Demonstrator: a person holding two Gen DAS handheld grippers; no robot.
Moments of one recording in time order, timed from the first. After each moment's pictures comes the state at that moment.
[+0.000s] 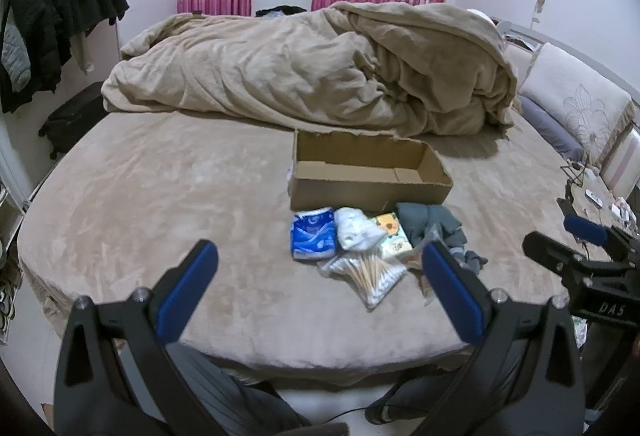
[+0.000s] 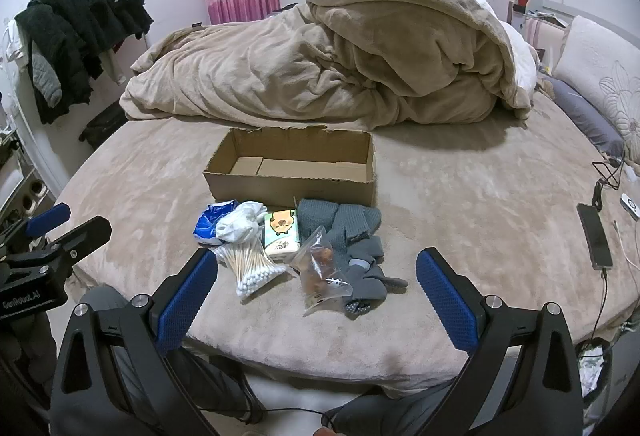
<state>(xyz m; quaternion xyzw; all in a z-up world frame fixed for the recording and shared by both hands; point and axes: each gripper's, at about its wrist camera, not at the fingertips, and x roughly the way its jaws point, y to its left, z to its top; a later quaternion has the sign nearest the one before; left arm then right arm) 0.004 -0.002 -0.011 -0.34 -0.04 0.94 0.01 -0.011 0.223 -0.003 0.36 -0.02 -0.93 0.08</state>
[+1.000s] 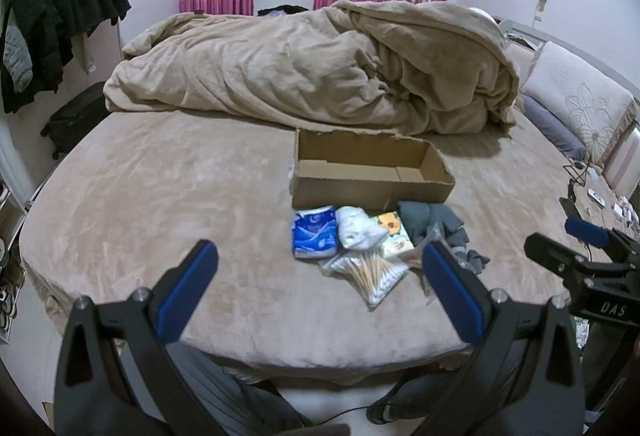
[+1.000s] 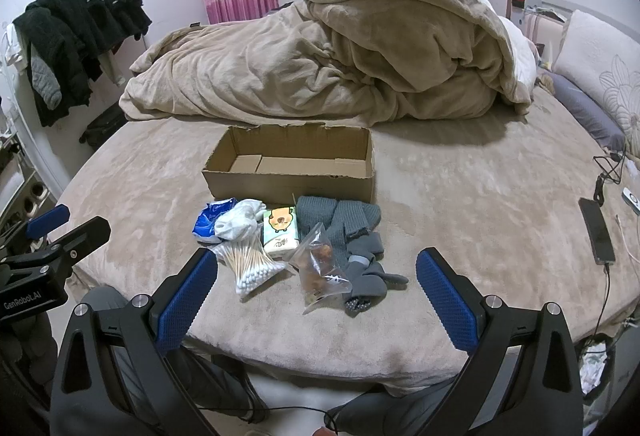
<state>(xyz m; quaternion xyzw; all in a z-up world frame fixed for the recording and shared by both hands) 0.005 -0.001 -0.015 -0.34 -0.04 0.94 0.01 -0.011 0.223 -0.006 0.36 -0.02 -0.93 0.08</state>
